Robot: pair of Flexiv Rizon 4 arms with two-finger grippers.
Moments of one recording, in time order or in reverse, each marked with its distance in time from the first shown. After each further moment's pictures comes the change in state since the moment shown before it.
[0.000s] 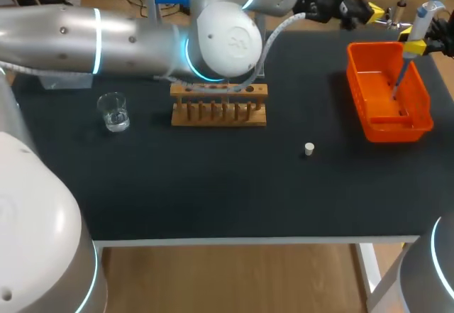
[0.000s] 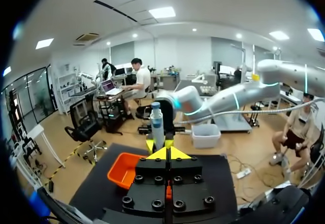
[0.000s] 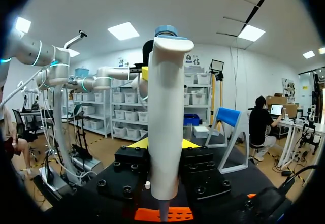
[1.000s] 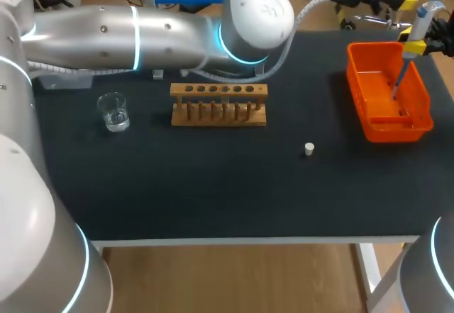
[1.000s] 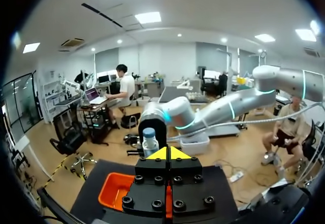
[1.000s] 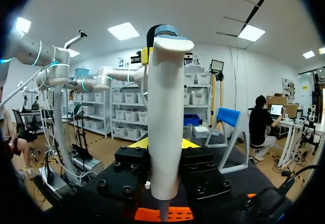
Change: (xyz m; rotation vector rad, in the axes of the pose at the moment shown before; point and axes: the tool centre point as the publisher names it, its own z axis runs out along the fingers) left arm -0.004 -0.034 0.053 0.057 0.151 0.026; right arm 0.000 0.000 0.000 0.000 0.000 0.000
